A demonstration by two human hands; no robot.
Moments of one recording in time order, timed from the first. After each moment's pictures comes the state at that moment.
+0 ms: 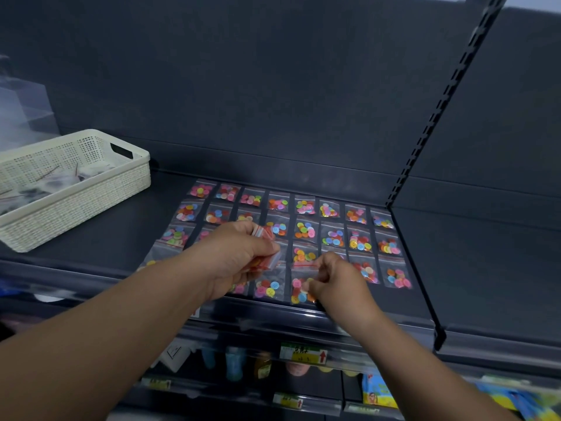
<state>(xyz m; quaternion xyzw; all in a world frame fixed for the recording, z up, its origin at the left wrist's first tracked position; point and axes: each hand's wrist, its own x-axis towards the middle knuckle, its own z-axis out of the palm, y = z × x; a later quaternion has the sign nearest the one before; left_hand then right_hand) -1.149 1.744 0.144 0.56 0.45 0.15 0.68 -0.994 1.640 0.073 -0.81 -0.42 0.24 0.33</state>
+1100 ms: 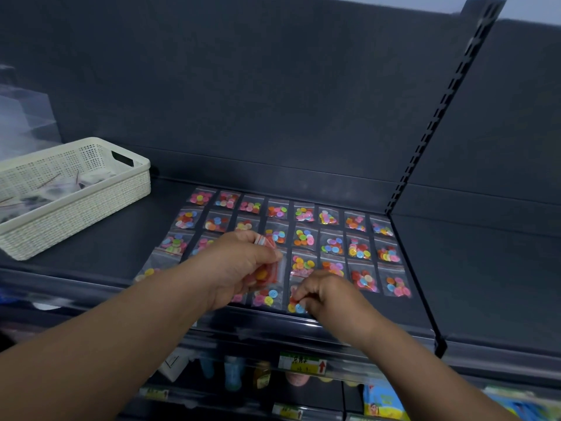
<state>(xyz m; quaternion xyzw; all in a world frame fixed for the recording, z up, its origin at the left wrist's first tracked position) -1.146 1.740 0.145 0.55 0.45 0.14 0.69 -0.987 1.636 0.078 -0.73 -0.62 0.20 0.21</state>
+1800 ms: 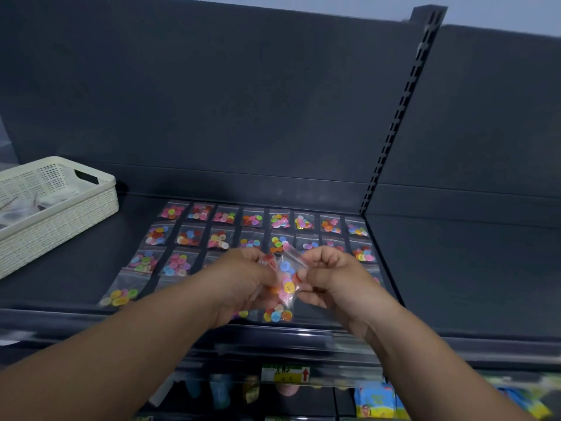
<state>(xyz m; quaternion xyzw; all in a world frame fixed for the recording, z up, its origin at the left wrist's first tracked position) -1.109 1.723 0.141 0.57 0.42 0.08 0.70 -0.976 1.622 0.126 -0.61 -0.25 0.48 0.58</state>
